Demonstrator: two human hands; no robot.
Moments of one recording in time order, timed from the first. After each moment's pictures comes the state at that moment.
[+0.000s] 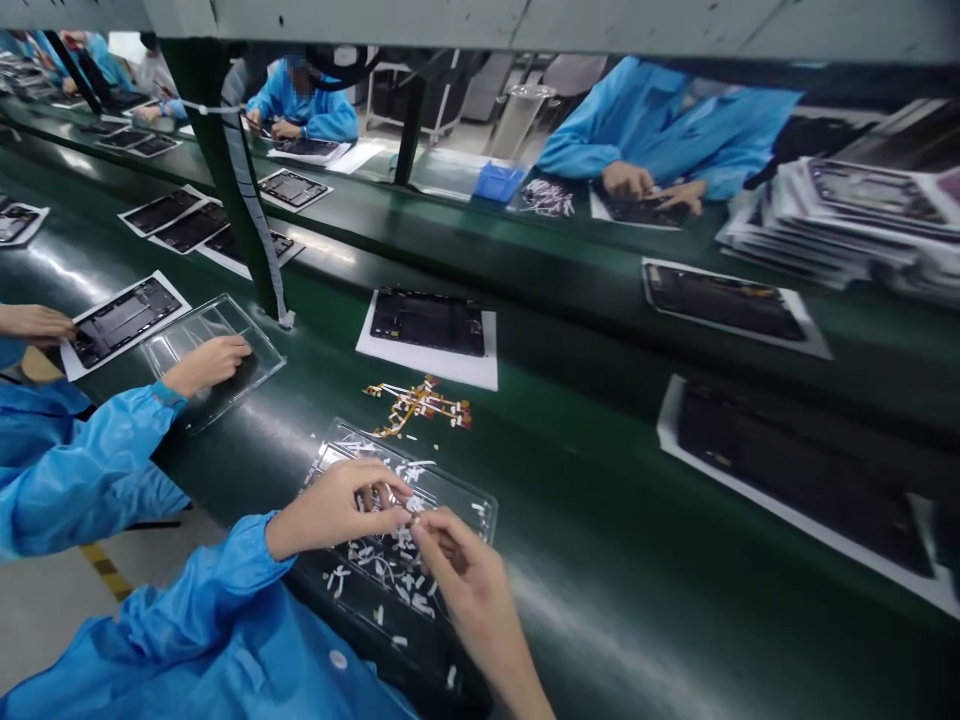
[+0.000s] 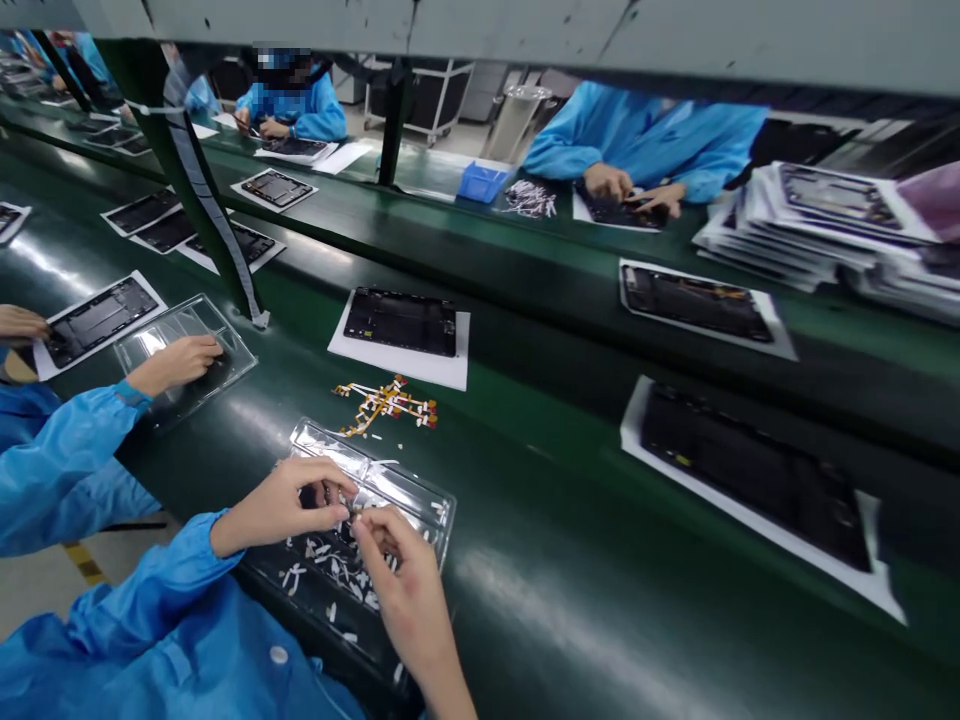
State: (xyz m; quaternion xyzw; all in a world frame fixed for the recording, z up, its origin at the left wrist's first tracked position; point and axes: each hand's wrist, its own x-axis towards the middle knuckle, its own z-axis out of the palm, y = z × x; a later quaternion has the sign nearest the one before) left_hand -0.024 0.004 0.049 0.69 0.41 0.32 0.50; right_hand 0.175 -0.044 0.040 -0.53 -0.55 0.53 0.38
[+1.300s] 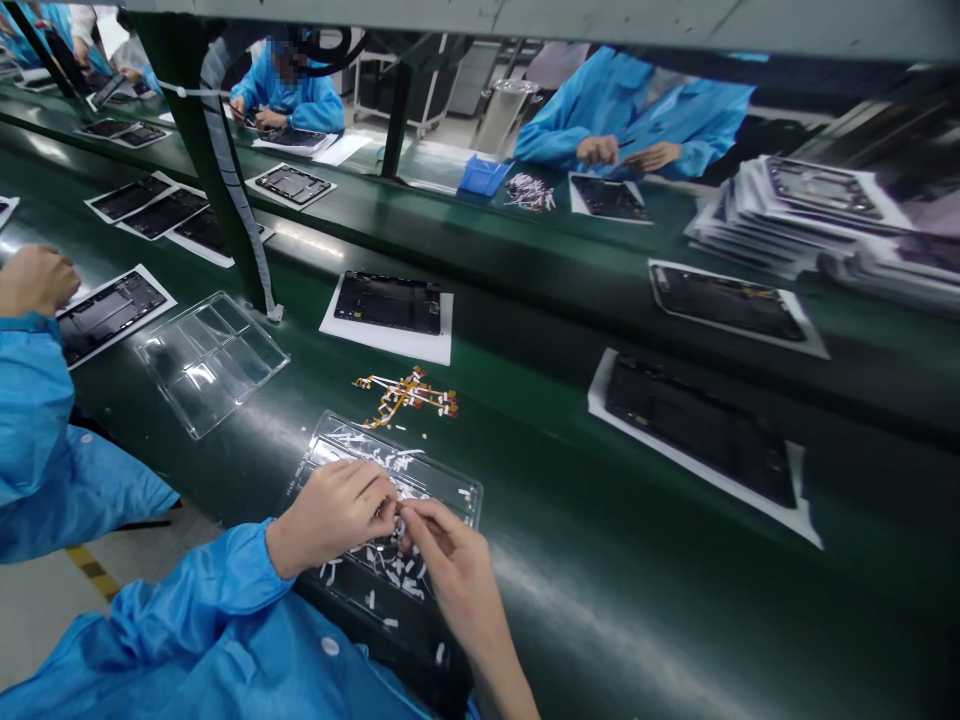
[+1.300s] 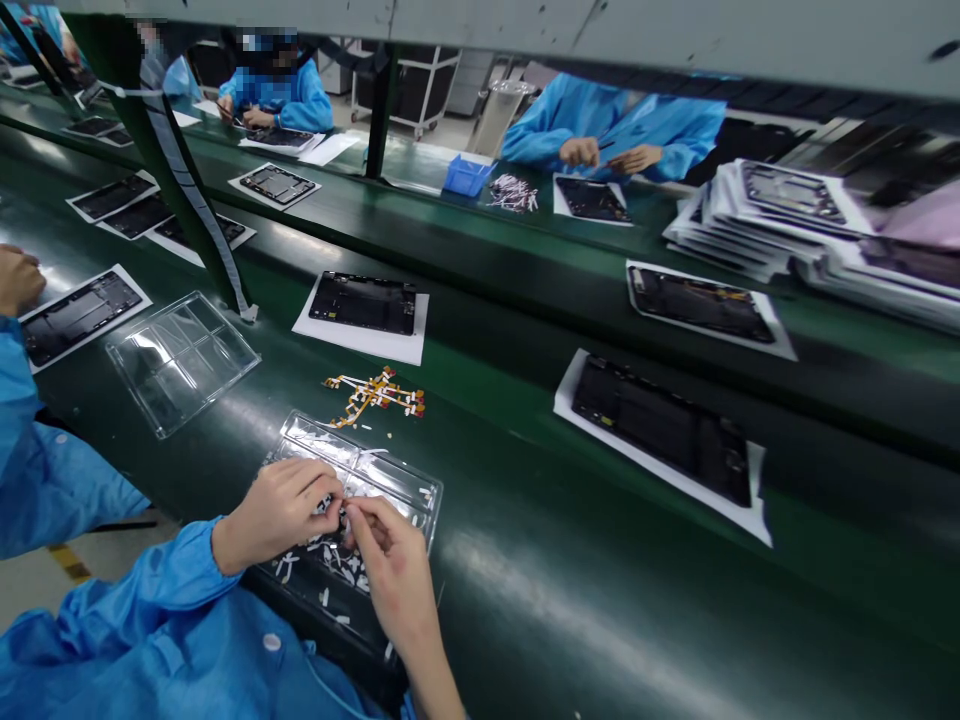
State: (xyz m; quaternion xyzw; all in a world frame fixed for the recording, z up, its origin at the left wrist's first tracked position) left_hand -0.010 -0.013 0.030 0.87 0.39 0.30 0.06; right_hand 0.174 -0.049 0.034 -0.53 -0.52 0.55 0.39
